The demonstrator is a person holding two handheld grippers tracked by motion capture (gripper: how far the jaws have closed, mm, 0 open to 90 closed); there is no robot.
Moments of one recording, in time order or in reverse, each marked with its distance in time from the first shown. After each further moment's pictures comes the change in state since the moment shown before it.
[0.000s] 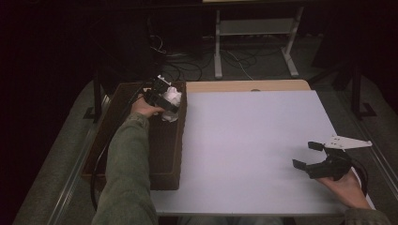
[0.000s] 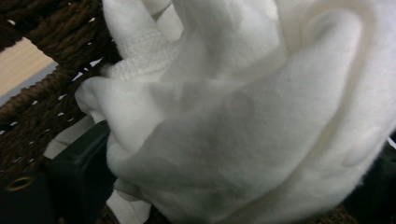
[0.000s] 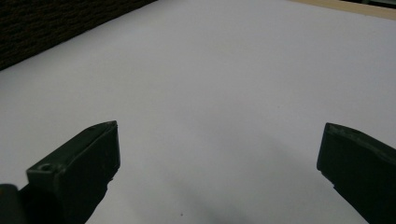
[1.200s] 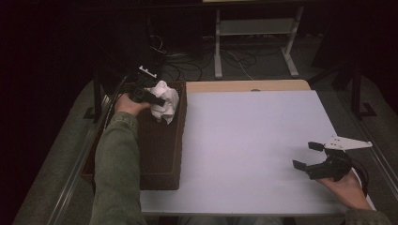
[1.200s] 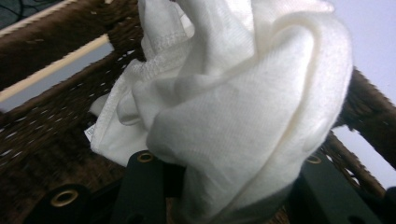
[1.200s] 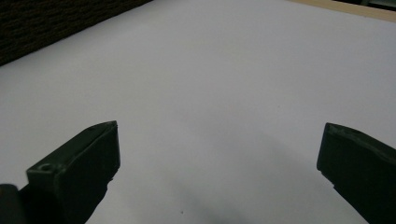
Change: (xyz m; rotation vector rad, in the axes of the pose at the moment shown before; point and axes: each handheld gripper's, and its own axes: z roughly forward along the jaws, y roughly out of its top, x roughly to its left) left arm 0.000 -0.011 -0.074 -0.049 -0.026 -0.066; right arm 0.002 0.000 -0.001 0.003 -0.007 -0.014
